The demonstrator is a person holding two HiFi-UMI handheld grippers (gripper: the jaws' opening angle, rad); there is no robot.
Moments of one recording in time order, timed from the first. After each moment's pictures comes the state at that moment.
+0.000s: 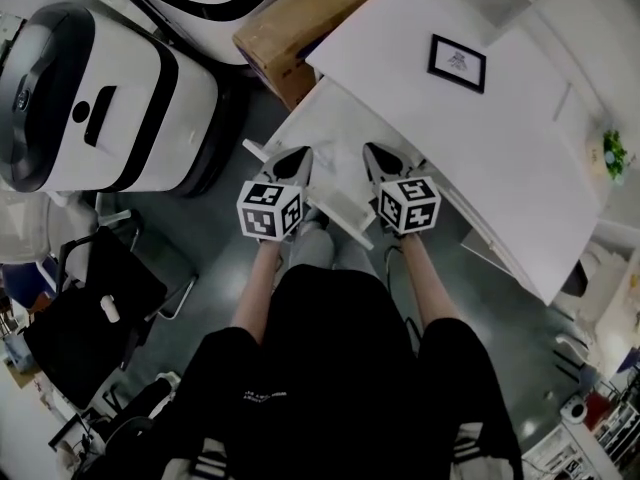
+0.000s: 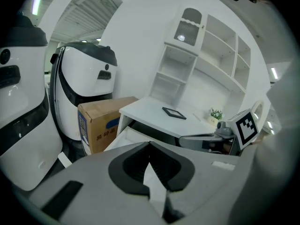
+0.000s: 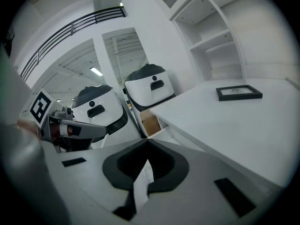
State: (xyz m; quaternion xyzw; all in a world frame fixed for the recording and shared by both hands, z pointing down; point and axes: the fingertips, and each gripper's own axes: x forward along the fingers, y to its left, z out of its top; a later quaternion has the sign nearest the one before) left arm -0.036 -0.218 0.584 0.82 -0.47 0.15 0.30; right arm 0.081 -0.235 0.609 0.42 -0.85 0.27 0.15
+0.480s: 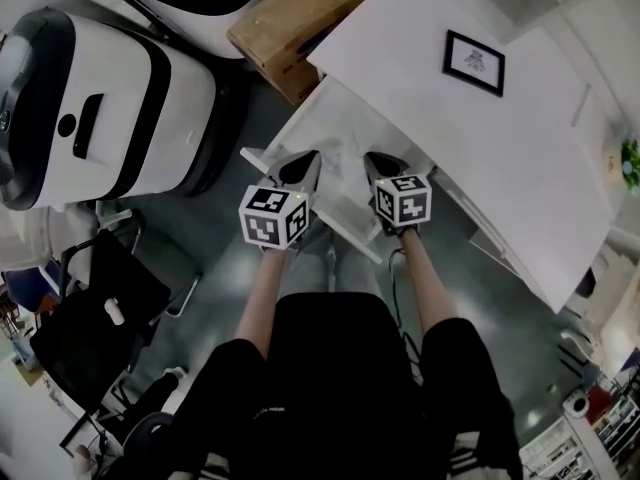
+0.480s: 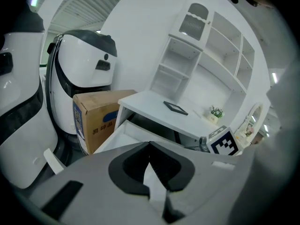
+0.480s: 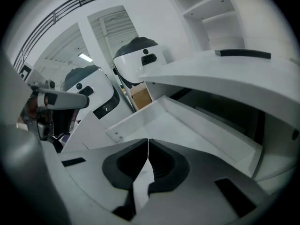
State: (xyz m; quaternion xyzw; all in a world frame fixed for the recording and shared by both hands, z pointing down) left arm -0.031 -0.237 0.615 0.81 -0.45 0.16 0.33; right arm 0.075 -0.239 0.719 0.41 -0.81 0.35 0.24
